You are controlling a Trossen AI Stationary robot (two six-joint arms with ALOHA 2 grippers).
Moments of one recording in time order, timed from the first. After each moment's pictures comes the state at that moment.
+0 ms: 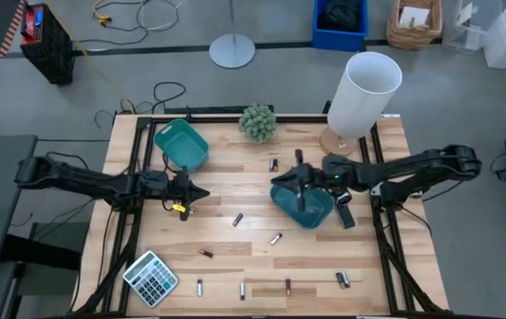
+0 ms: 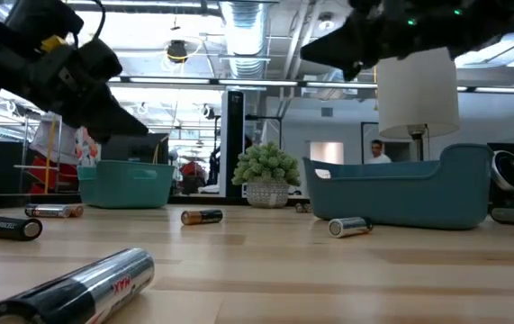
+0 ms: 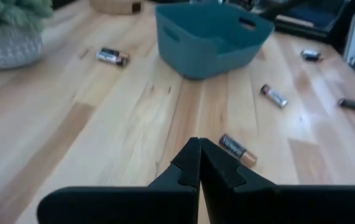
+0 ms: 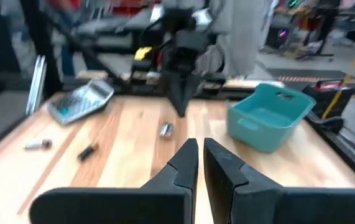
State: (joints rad) left arm 0.00 0.83 0.17 0.32 -0.12 -0.21; right arm -0.01 1.27 0.63 0.47 0.00 -0.07
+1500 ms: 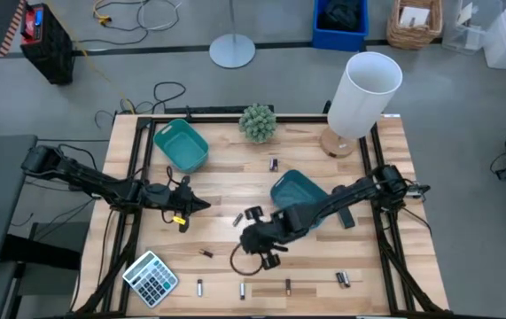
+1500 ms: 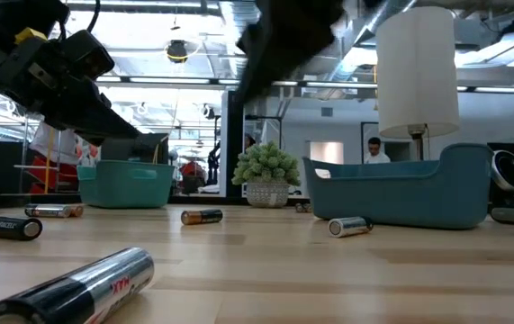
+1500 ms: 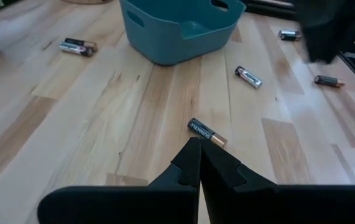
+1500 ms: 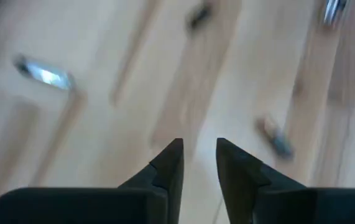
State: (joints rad) left arm -0.20 0.92 0.17 0.39 -0.25 -0.24; right arm 0.35 2.00 1.60 -0.63 0.14 -0.04
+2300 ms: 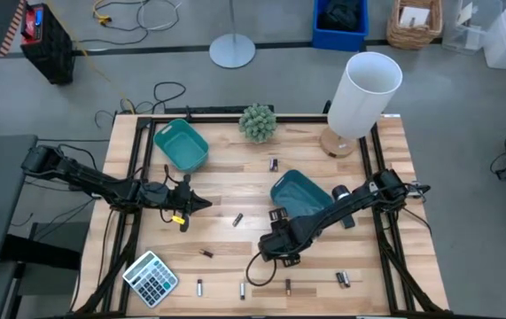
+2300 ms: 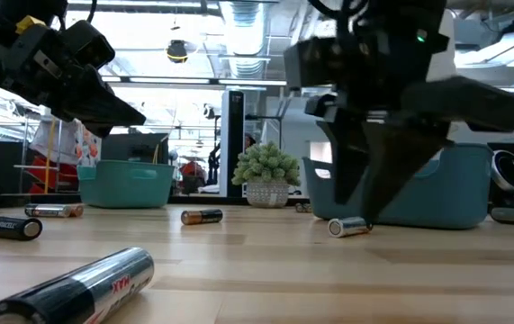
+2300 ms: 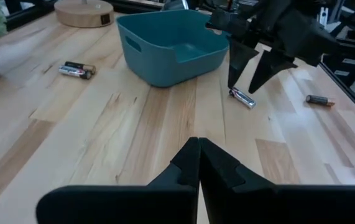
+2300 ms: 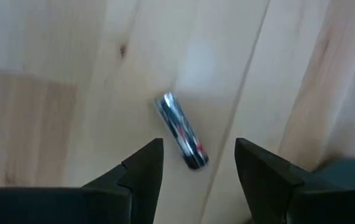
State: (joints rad) left arm -0.20 0.92 0.17 0.46 -0.25 -0.21; right arm 0.41 2.02 1.43 -0.82 0.26 0.11
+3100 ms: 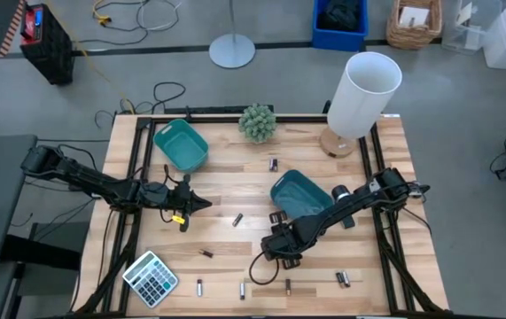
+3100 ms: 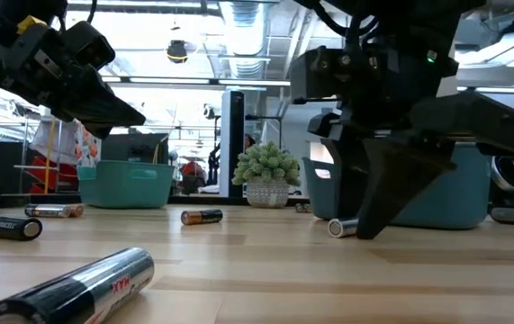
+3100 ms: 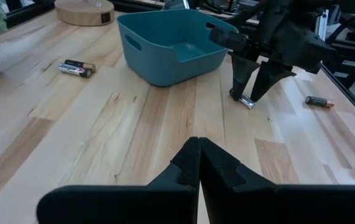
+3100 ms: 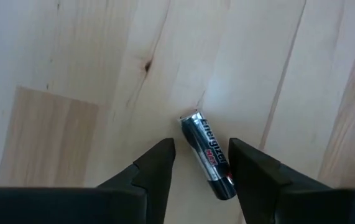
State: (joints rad) left arm -0.20 0.92 0.17 0.46 -0.25 -0.23; right arm 0.40 2.01 1.30 -0.60 0.20 0.11
